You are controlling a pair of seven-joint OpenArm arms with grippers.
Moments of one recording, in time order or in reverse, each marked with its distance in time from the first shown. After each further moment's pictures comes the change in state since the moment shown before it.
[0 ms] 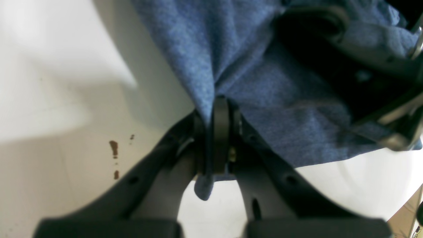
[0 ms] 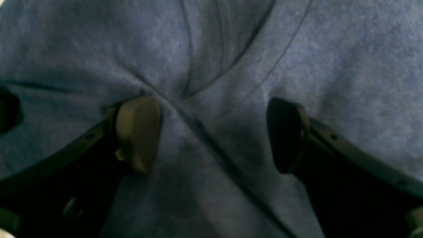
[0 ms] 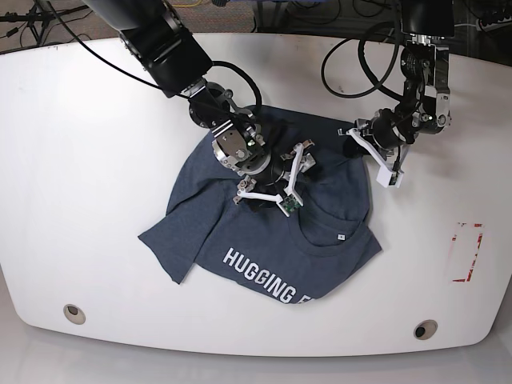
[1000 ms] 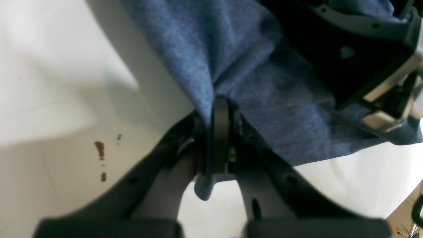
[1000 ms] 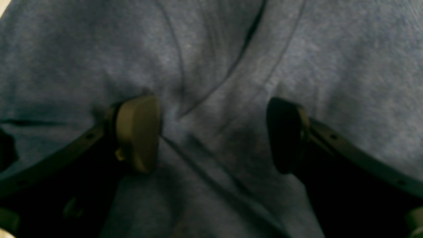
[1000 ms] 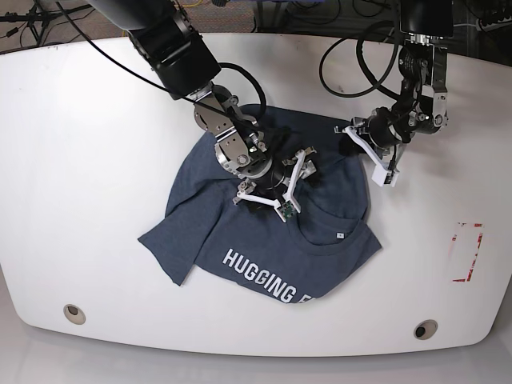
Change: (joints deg) left arm 0.0 -0.1 1.4 0.0 0.0 0.0 0.0; right arm 0.5 -2.7 2.8 -4.5 -0.4 0.0 1.4
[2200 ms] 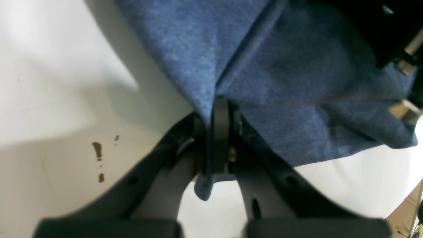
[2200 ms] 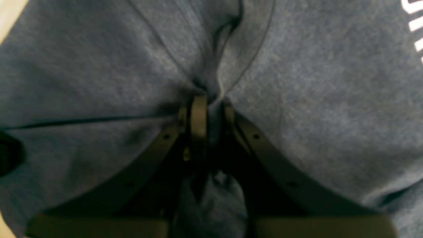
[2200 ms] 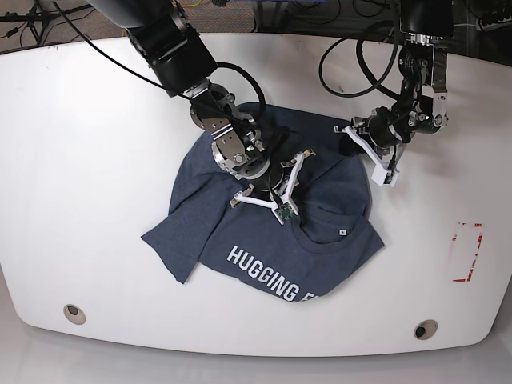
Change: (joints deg) left arm 0.0 -0.3 0.1 0.0 0.0 0.0 0.0; right arm -1.2 0.7 0.5 4.7 0.0 -0.3 -0.5
